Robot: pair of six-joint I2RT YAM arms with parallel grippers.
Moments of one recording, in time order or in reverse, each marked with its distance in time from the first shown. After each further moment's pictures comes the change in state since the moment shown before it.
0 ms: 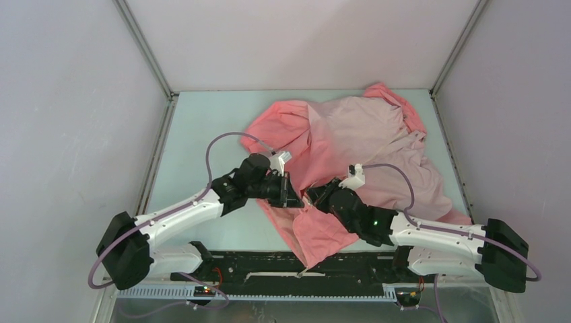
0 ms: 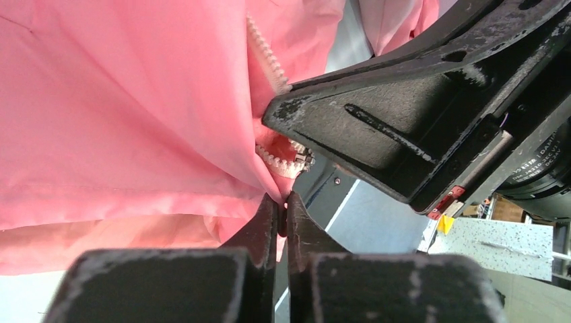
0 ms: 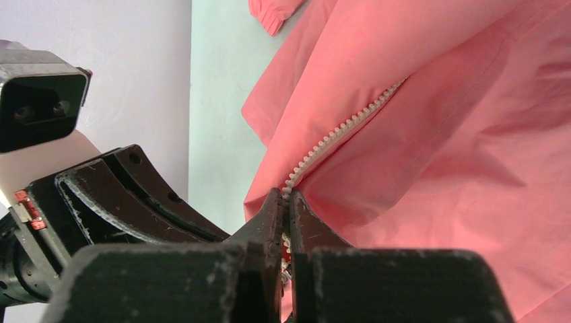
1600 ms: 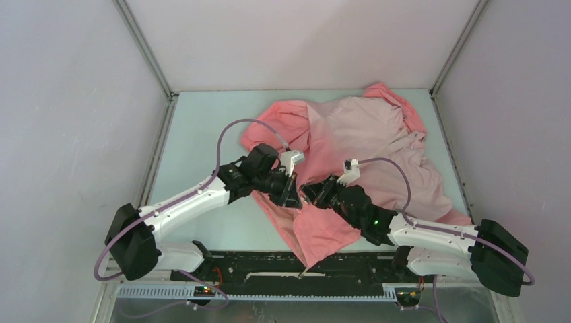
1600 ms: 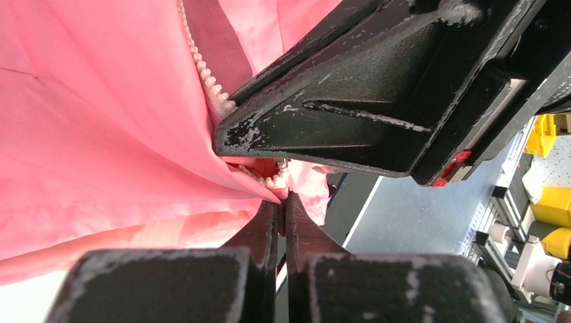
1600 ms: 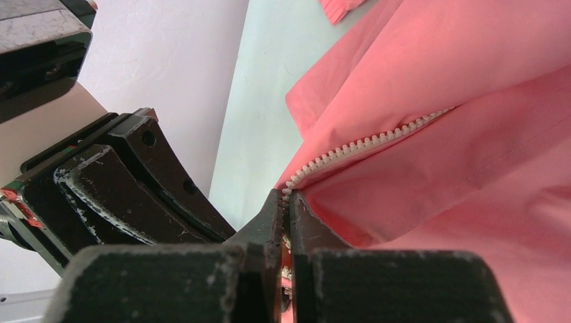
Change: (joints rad) left arm -0.002 0.103 0.200 -0.266 0.079 0.372; right arm -0.101 0.023 -0.103 0.339 -0.230 -0.191
